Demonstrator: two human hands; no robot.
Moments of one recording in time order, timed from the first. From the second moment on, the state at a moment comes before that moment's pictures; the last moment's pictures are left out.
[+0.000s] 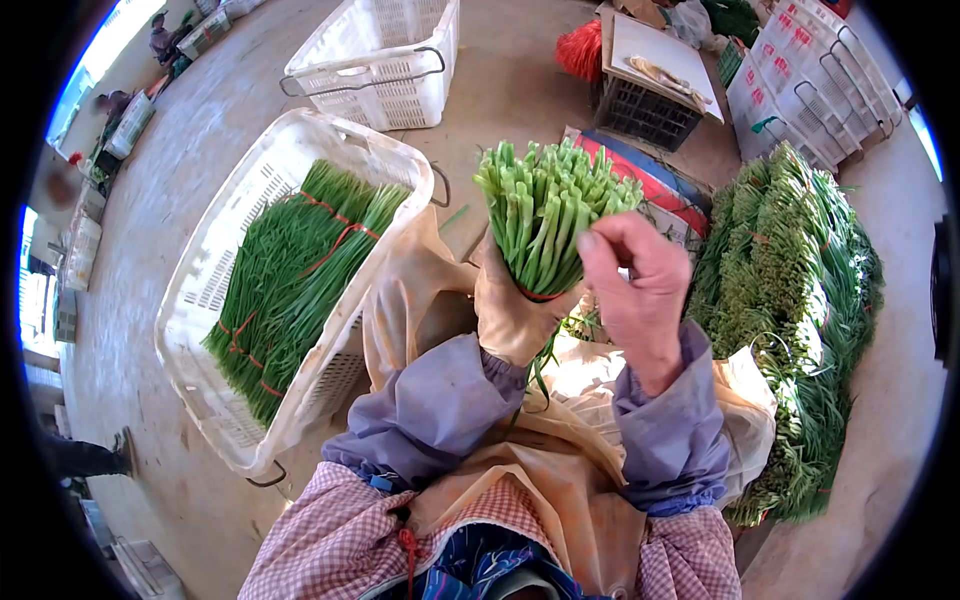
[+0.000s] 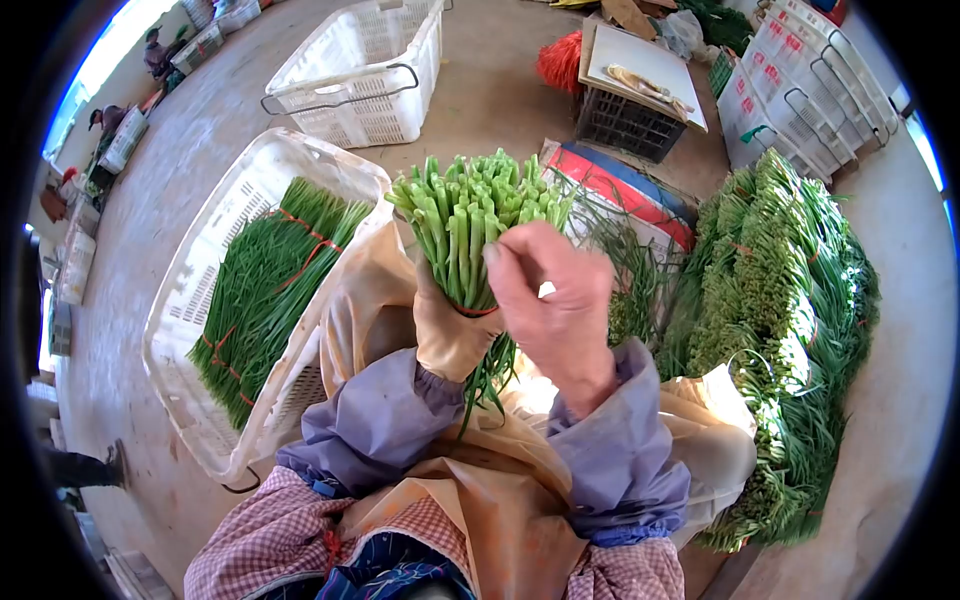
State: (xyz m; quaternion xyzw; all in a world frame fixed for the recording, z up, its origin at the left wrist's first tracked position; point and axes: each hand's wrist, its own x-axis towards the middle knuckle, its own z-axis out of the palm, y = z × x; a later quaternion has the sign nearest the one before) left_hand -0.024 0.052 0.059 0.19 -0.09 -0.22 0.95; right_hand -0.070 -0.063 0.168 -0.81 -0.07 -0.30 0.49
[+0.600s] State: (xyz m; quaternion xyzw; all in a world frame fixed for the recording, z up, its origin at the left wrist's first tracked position) left_hand -0.034 0.044 0.068 0.60 -0.19 -0.02 0.78; right_hand -0.089 -0.081 0.150 -0.82 -0.02 -0.41 0.40
